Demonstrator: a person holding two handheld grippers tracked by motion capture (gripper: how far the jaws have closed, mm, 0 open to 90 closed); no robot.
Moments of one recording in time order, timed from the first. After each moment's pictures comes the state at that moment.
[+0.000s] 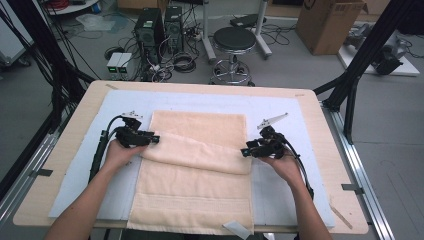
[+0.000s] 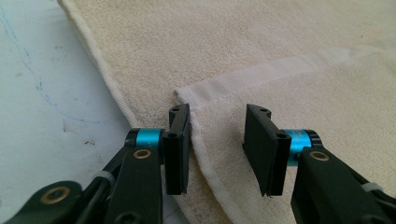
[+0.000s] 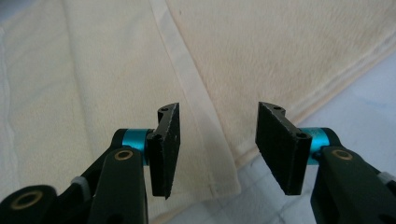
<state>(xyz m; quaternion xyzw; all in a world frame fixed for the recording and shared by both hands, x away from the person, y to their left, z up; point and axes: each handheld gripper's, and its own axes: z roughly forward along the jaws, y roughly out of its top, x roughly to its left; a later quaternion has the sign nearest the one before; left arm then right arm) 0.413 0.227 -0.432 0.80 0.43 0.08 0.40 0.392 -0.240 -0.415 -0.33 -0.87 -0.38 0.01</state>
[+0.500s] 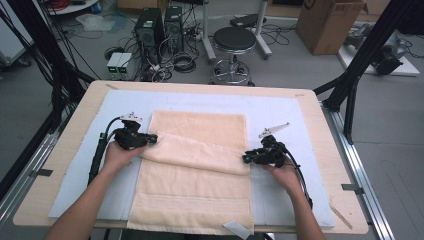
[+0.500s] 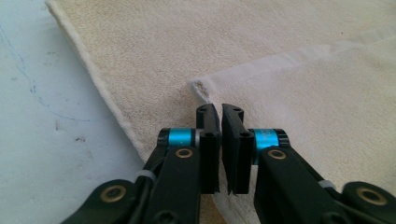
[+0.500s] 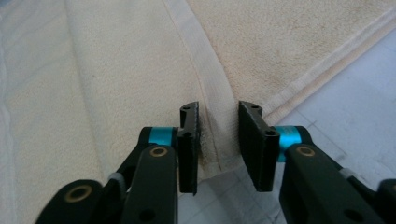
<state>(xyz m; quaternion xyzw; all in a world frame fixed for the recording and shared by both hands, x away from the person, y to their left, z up) 0.399 0.228 -0.427 0.81 0.41 0.09 0.41 0.375 -0.245 -0.435 -0.33 -0.86 -0.39 0.01</state>
